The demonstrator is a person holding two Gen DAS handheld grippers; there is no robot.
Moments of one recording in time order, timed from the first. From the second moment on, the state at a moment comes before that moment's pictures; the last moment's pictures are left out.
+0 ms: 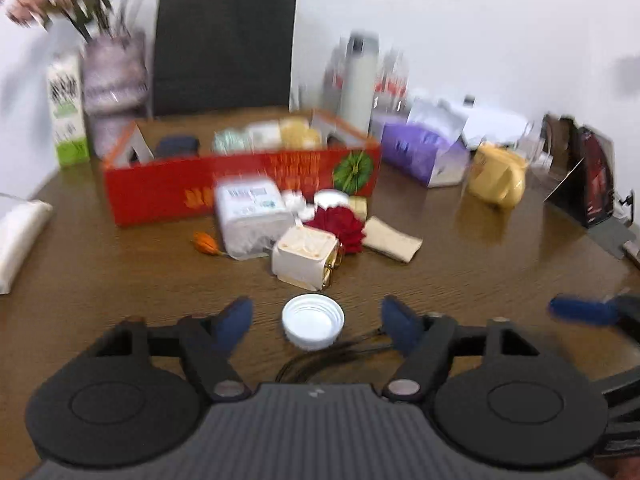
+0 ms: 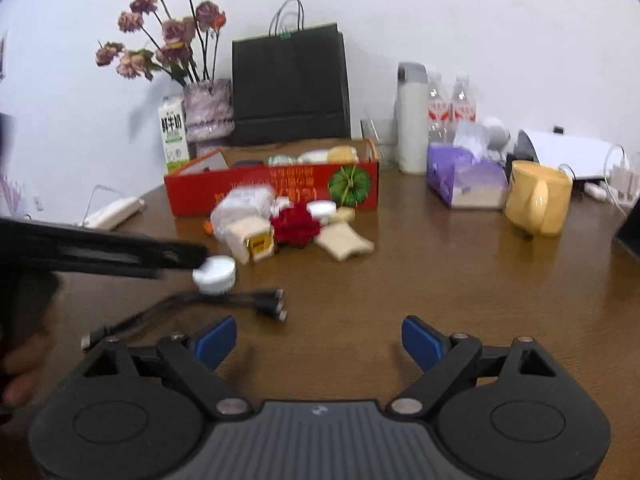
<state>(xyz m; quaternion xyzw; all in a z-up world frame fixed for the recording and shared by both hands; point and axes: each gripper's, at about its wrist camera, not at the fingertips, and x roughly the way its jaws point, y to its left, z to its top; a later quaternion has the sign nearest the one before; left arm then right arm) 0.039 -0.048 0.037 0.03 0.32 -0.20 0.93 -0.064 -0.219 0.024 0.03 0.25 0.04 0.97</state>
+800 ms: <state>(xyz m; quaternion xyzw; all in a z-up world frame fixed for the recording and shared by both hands) 0.066 0.039 0.017 -0.03 0.33 -0.06 0.94 0.100 -0.110 0.010 -0.12 0.31 0.16 0.93</state>
